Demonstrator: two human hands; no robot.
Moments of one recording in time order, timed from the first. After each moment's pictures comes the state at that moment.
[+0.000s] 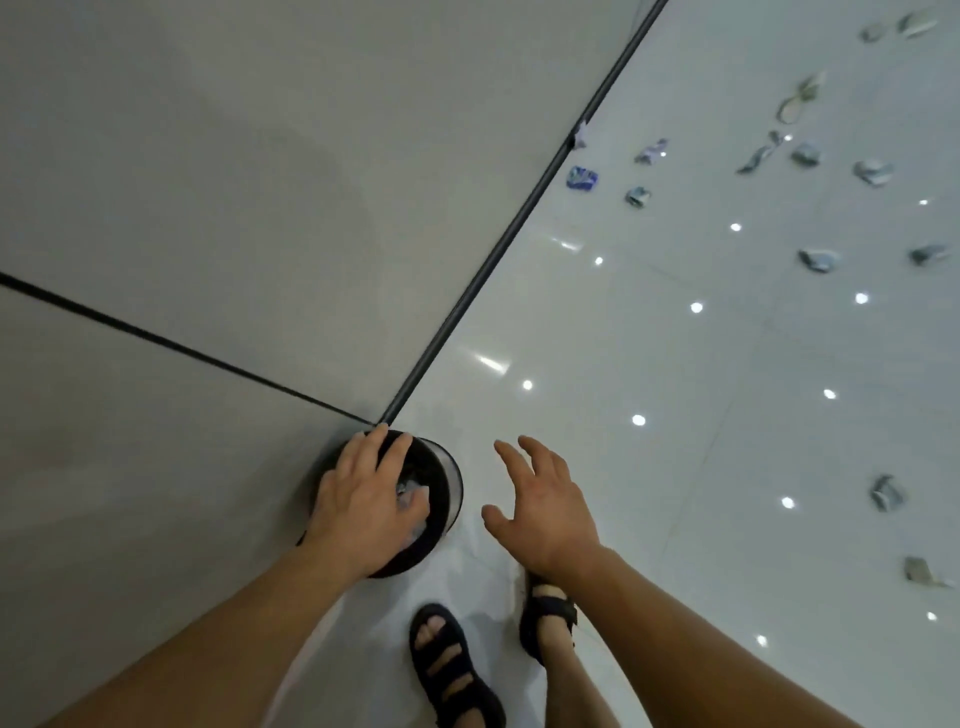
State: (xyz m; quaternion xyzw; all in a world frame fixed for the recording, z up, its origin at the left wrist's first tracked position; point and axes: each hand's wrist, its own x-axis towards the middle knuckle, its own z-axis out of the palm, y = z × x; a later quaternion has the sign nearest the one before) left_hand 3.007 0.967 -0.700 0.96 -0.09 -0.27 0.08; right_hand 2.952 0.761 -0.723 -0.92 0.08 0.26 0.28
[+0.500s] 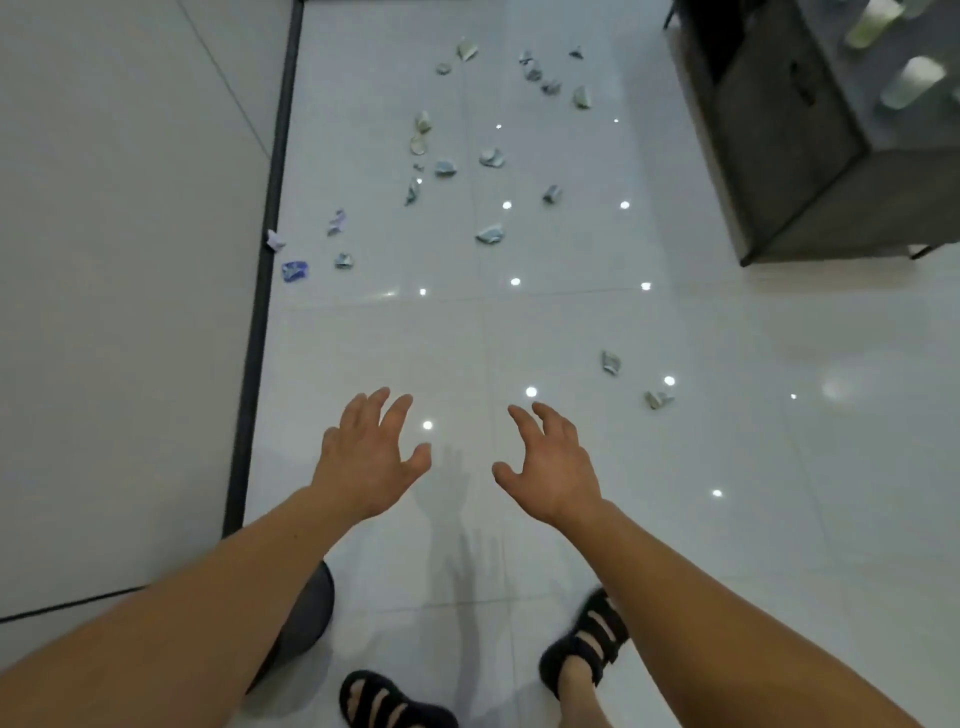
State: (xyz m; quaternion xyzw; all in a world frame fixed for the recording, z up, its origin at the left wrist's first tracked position) left_hand 2.933 0.627 -0.547 0.88 -0.40 -0.25 0.00; right_hand 2.759 0.484 -0.573 -0.87 0.38 0.13 0.30
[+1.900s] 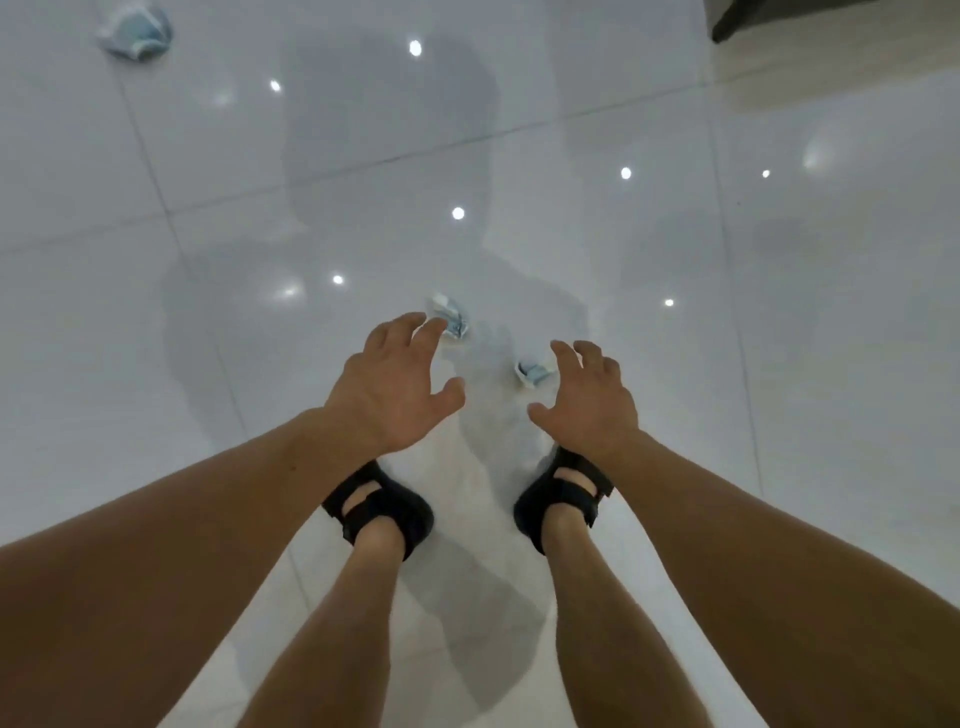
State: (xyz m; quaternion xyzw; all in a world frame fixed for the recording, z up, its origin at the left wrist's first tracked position) left_hand 2.825 0.098 -0.907 0.76 -0.48 -0.45 -0.04; right_hand 2.616 0.010 -0.964 -0.75 0.50 0.30 0.30
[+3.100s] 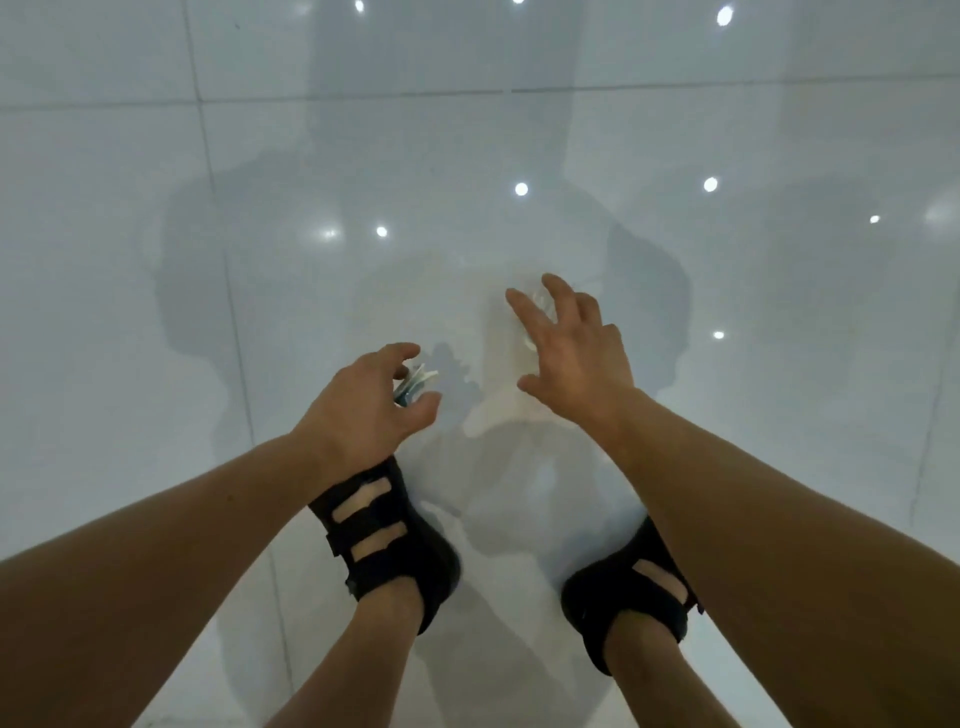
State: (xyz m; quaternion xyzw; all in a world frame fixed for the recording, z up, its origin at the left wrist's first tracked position) left_hand 2.890 0.185 -1.054 0.82 -0.23 -0.51 0.09; right_hand 2.740 0.012 -1.121 -0.90 0.27 0.27 0.21
